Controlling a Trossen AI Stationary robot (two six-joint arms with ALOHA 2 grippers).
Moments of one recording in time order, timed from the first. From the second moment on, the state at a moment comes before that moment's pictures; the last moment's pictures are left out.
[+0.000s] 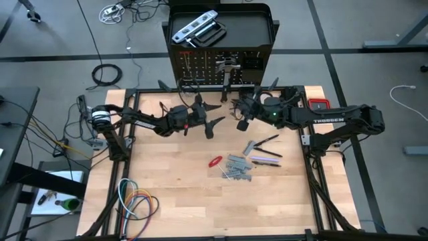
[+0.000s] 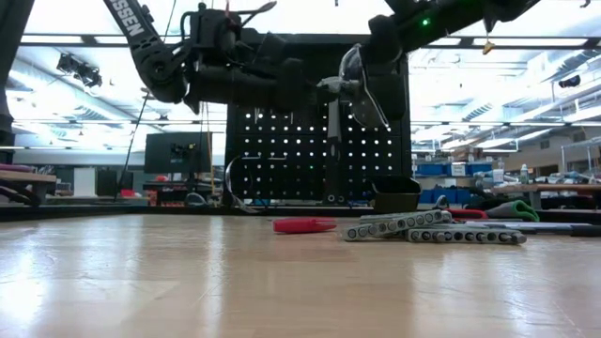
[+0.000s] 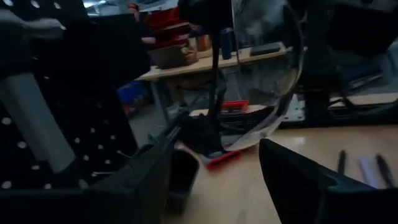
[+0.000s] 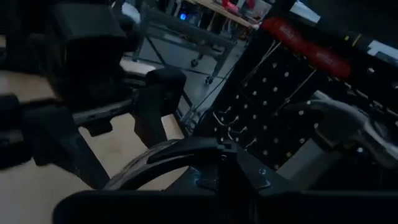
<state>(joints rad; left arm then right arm) 0.24 1.72 0.76 1.01 -0.09 0.20 -0.17 1.23 0.82 0.23 0.40 -0.35</state>
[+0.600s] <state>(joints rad) 0.14 1.80 0.93 0.92 -0.31 0.06 -0.17 1.24 0.82 0.31 0.53 -0.25</state>
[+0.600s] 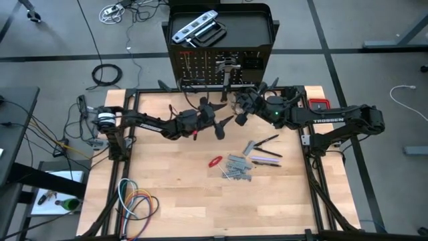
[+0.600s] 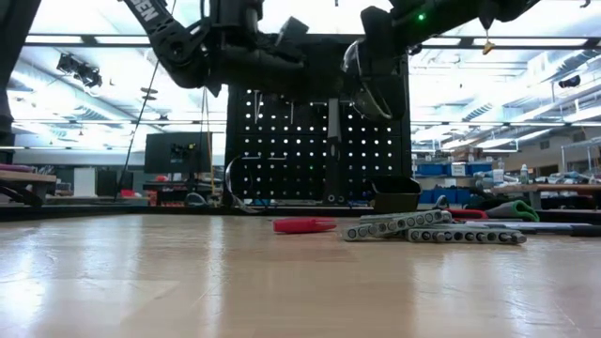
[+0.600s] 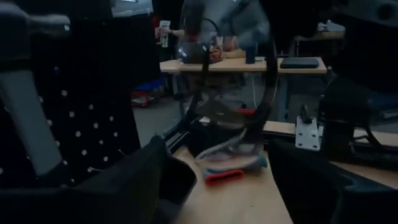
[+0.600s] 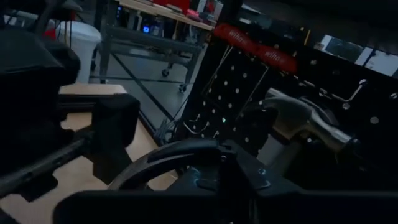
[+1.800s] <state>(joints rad) 0.14 1.89 1.00 0.90 -0.39 0.12 -0.13 1.25 0.82 0.32 0.49 -0.21</state>
